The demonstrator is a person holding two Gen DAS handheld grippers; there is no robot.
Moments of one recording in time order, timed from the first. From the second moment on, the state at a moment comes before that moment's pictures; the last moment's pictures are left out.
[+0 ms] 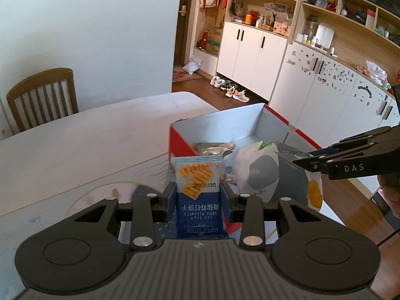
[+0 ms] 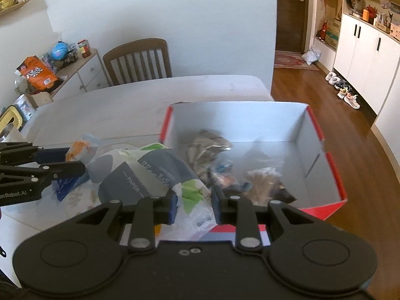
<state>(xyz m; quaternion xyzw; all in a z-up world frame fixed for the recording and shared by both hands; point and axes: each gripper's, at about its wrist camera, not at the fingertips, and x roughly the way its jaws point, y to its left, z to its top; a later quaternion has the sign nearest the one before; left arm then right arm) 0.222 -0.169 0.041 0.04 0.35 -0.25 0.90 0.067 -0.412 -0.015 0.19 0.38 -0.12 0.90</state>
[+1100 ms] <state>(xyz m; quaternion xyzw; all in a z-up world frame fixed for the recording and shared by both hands) 0.286 -0.296 0.003 0.11 0.39 -0.26 0.88 0.088 -0.528 -0.053 0.15 0.38 -0.17 0.89</state>
